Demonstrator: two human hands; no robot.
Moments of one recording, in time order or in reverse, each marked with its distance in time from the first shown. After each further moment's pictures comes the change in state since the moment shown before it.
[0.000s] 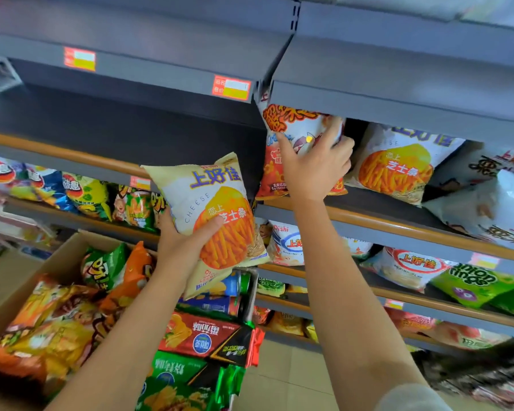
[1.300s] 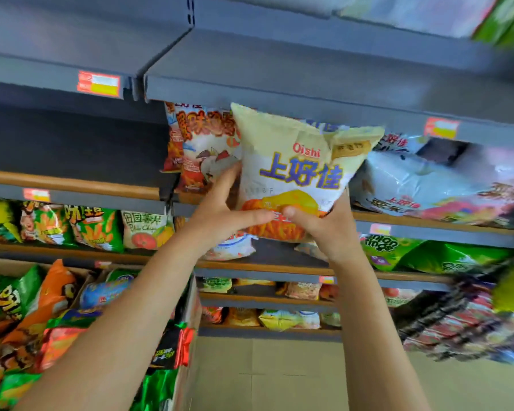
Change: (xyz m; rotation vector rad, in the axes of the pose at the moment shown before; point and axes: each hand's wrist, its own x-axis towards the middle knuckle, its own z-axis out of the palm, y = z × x) left_hand -0.049 0.040 0.169 0.196 -0.739 0.353; right_hand 0.022 0.142 -0.191 0.851 -0.703 0.282
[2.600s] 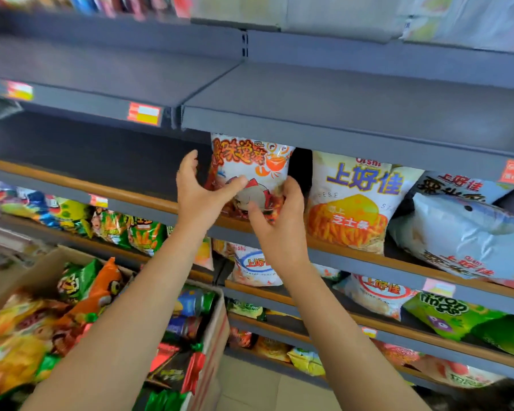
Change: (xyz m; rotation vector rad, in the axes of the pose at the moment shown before) left_hand 0.045 -0.006 -0.050 0.219 0.783 -0.071; right_hand 0.053 0.033 0.095 -0.231 -0.063 -0.099
